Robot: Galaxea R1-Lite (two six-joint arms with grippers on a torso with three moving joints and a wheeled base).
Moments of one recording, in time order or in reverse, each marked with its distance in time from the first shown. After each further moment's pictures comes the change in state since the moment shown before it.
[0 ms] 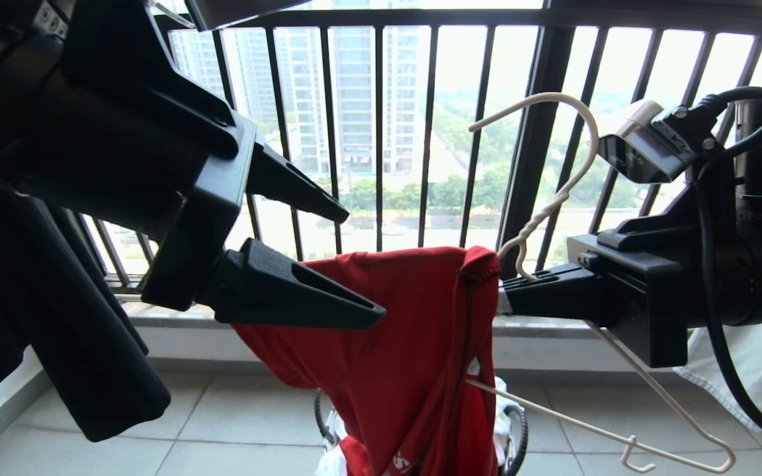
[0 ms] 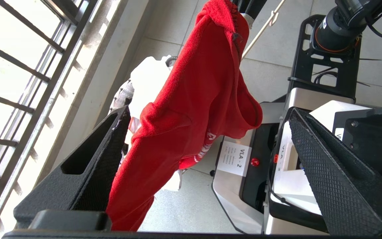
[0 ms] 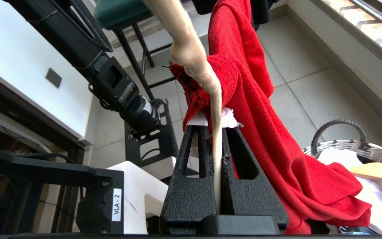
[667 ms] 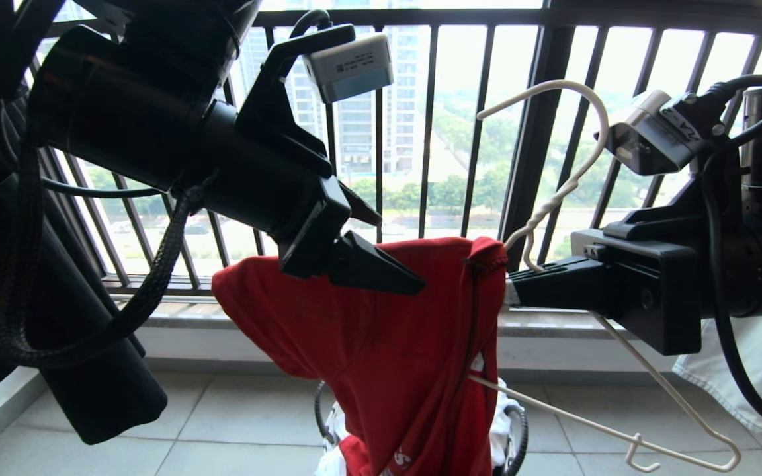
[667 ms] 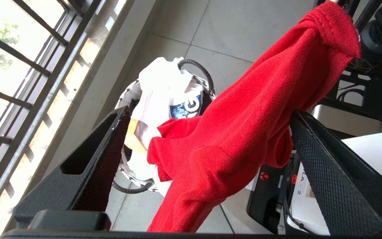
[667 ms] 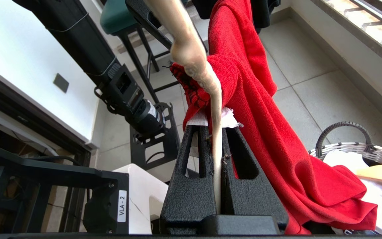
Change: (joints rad) left arm 0.041 0.150 -0.021 -0.117 -0.007 -0.034; right arm -0.025 0.001 -0.010 -0.009 0.044 0.036
